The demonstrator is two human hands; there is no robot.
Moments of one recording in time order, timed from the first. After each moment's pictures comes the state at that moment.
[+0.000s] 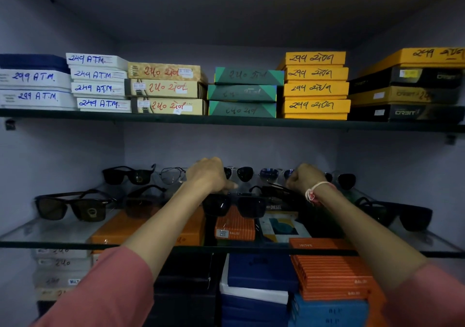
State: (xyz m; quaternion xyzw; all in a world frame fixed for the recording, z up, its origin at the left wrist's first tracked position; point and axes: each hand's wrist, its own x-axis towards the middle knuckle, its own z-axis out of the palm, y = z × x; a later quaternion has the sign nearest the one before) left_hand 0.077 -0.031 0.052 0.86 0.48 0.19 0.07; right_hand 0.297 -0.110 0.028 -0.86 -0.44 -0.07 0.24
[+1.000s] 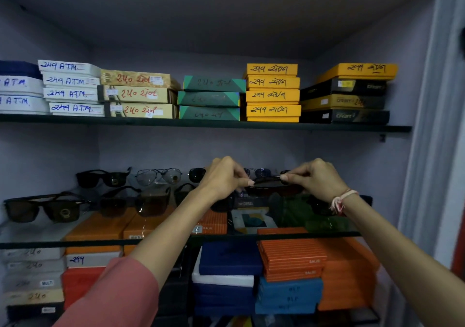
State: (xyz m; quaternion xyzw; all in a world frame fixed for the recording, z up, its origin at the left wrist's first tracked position) left_hand 0.111 -0.100 0.042 0.90 0.22 0.32 0.20; right_hand 0.275 -0.247 0.045 -0.76 -0.51 -0.10 0.40
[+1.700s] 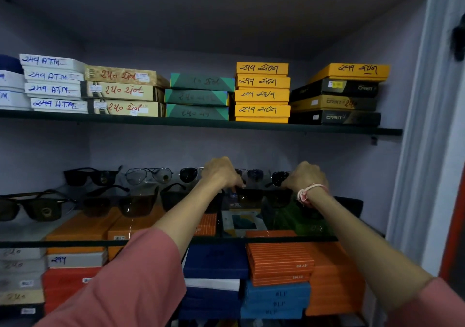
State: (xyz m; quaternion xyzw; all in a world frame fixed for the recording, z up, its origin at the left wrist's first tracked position) left_hand 0.158 -0.098 0.058 0.87 0.41 0.21 0.17; right_hand 0.308 -0.207 0.039 -0.88 -0.32 -0.08 0.34
